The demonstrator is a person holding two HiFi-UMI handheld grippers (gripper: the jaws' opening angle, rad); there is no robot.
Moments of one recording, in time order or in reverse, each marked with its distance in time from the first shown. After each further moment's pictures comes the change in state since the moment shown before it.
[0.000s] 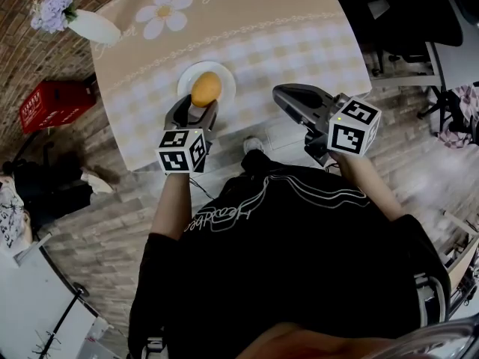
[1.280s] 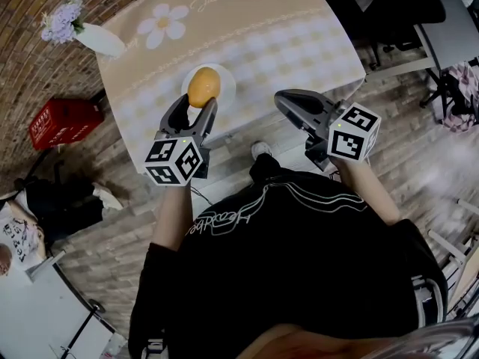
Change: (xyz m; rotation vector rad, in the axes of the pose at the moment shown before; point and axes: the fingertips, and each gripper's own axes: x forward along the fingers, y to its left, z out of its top) left arm -0.064 -0.036 0.065 -0.036 -0.168 -0.108; right arm -0.028 0.038 -0.007 -0.015 -0.100 -0.058
